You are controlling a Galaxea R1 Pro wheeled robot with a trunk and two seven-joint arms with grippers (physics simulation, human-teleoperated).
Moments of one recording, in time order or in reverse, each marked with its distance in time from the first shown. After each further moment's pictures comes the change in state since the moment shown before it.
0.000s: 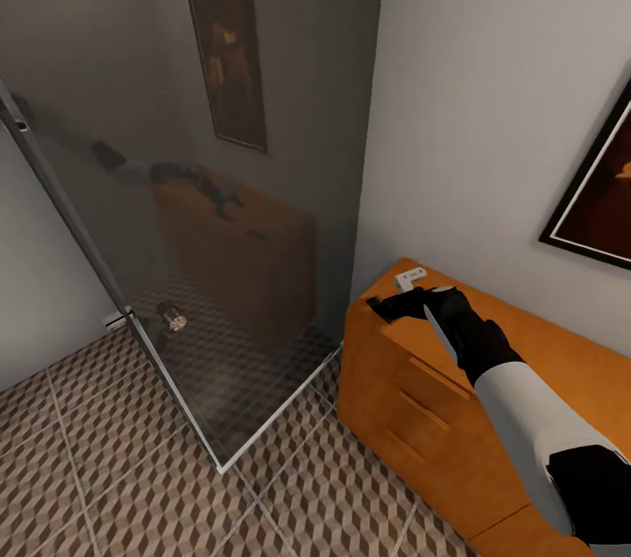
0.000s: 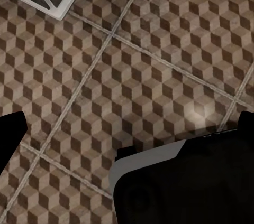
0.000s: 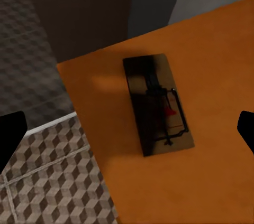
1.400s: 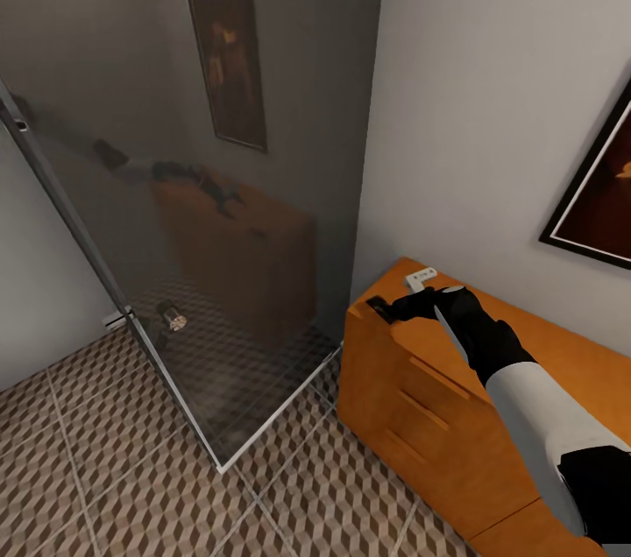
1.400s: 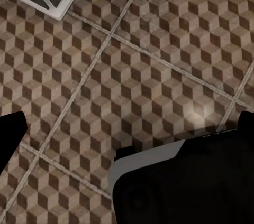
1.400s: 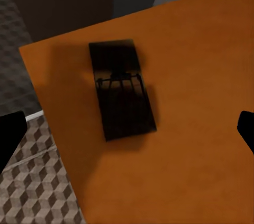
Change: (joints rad) left arm 0.000 -0.002 0.000 0.000 0.000 0.000 0.000; right arm 0.000 -0.041 0.002 0.003 0.034 -0.004 0.009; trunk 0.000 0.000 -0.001
